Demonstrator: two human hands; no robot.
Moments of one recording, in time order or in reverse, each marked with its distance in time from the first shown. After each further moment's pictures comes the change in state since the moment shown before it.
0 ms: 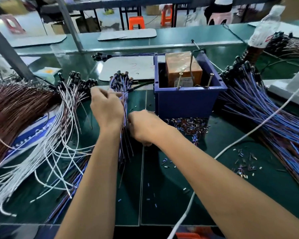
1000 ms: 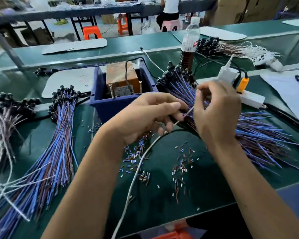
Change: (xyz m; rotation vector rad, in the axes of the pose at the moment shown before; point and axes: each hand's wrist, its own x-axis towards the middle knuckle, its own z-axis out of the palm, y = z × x) left_hand -0.123 0.094 0.087 -0.317 -1.550 -0.035; right_hand -0.166 0.185 -0.061 -0.033 1.252 0.374
